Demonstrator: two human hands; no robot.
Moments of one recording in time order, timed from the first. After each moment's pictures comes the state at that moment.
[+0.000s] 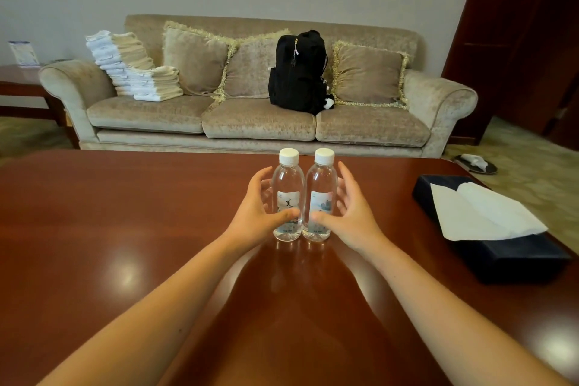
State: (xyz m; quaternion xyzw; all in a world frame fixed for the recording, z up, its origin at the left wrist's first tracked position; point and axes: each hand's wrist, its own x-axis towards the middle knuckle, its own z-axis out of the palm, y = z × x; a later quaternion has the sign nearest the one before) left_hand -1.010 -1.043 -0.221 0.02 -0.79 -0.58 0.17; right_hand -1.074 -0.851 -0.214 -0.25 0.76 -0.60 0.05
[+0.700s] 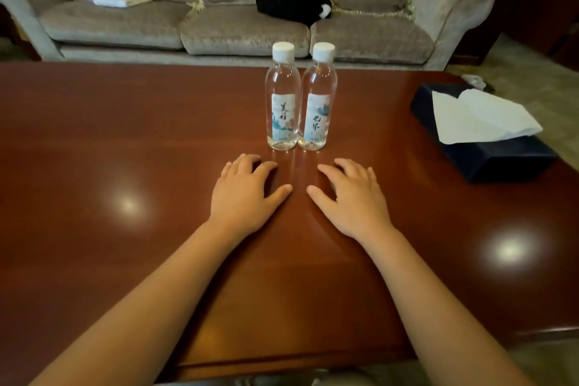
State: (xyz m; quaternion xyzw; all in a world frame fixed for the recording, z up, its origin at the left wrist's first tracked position) left_hand -0.925 -1.010 -0.279 0.10 -0.98 -0.14 0.11; right_hand -0.988 -0.821 -0.274 -0.21 0.97 -0.14 -0.02
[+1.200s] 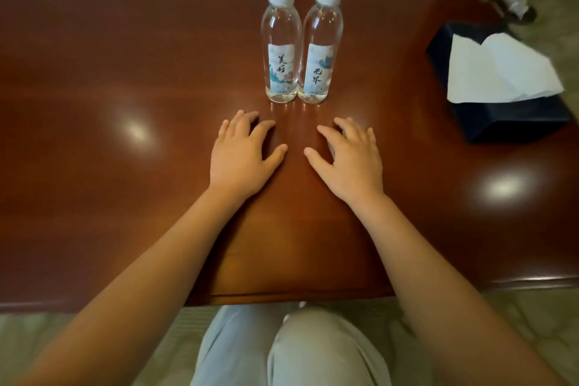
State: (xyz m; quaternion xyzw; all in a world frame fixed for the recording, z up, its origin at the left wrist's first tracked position) left_hand -0.918 -1.004 -0.276 0.11 -0.98 -0.15 0.11; right_hand -0.982 -0.815 -0.266 -0.21 0.97 -0.14 0.00
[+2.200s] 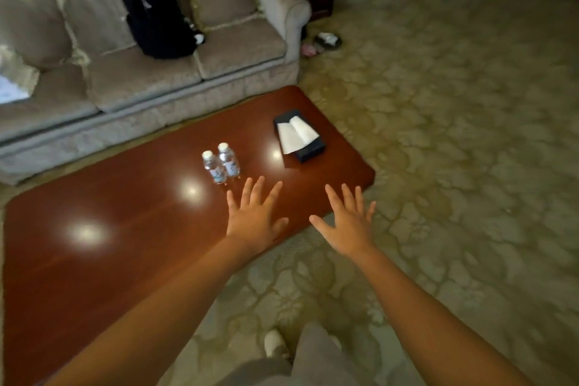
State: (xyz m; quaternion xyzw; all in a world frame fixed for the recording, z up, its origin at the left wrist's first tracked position) left_hand -0.733 -0.861 0.163 -0.15 -0.98 -0.07 -0.14; right_hand -0.693 -0.651 0.150 0.08 0.97 -0.19 0.12
